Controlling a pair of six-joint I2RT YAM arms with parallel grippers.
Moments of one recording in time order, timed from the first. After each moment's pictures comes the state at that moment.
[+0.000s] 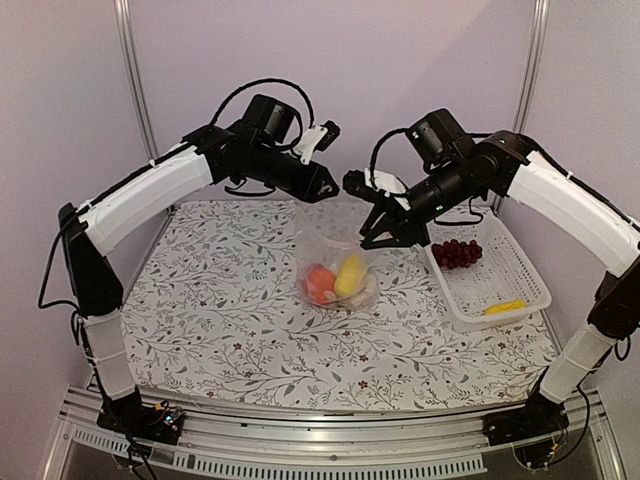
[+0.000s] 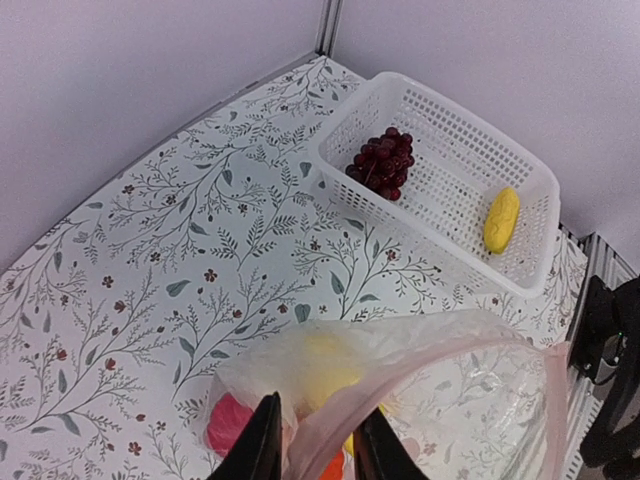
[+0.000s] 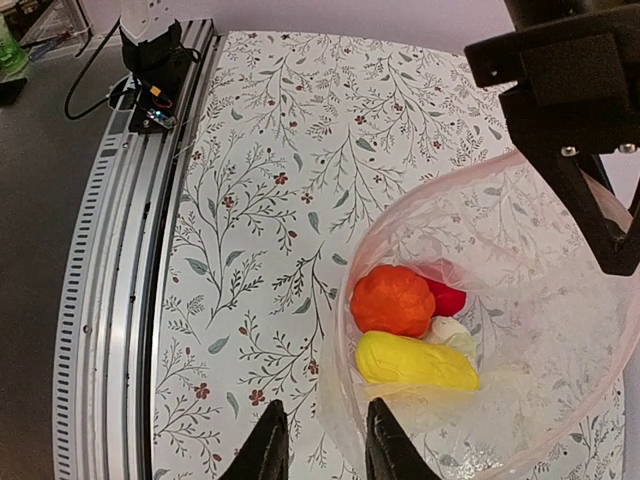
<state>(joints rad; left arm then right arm) -0.75 1.91 2.03 -0.74 0.20 -0.05 0.78 1.64 1.79 -1.02 -0.49 -0.66</state>
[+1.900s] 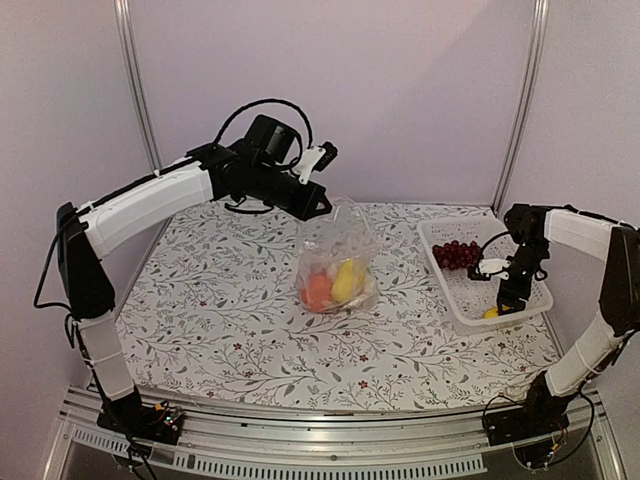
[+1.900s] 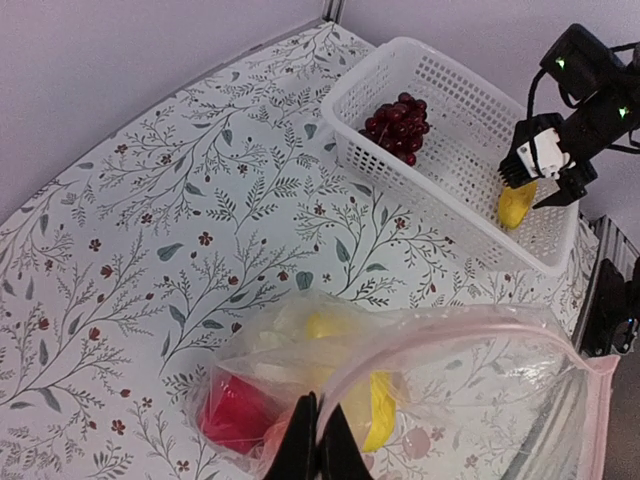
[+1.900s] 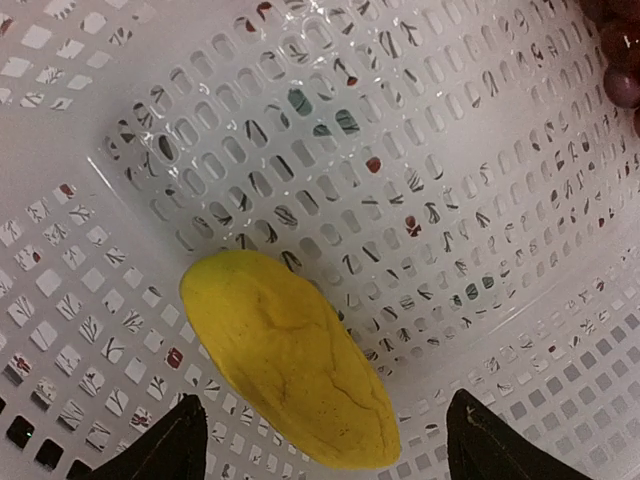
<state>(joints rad) -0.75 1.87 1.86 -0.66 0.19 -0.06 0.02 1.56 1.09 -1.01 0.02 -1.09</state>
